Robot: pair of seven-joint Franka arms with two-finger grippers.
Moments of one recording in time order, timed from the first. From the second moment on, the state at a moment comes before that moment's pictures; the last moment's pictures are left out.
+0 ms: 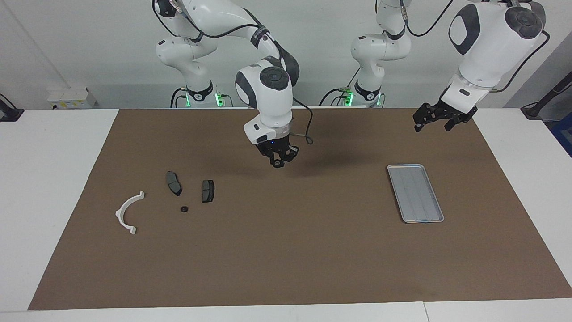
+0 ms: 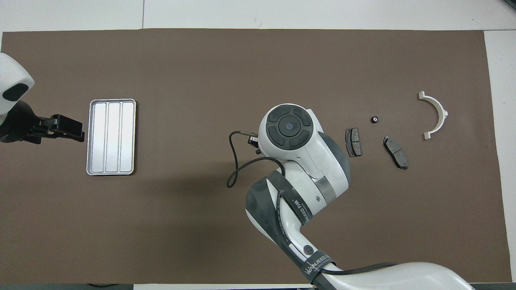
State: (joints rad) left arm -0.01 -0.01 -0.06 -1.68 -0.02 1.58 -0.03; right arm 0.55 0.29 0.05 -1.79 -0.01 2.09 0.95
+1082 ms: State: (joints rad) left arm -0.01 -0.01 -0.06 -1.68 -0.02 1.58 -0.03; right arm 0.56 0.29 0.05 -2.01 -0.01 2.30 0.96
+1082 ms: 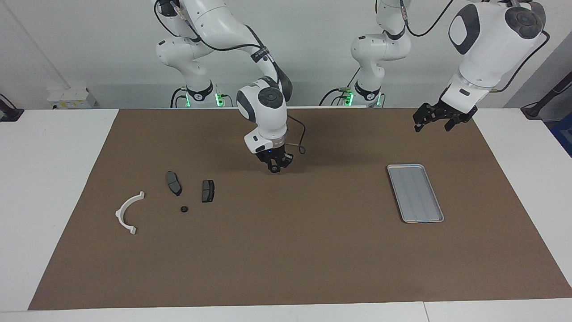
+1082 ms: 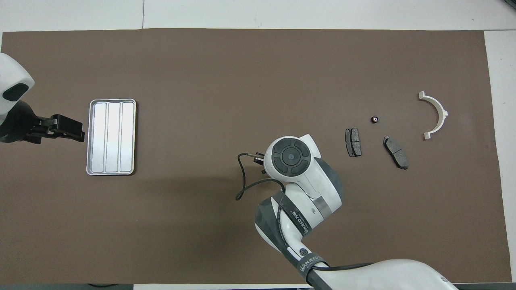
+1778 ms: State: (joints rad) left arm -0.01 -0.01 -0.06 -1.68 -0.02 1.58 -0.03; right arm 0.56 0.32 0.05 -2.05 -0.01 2.44 0.96
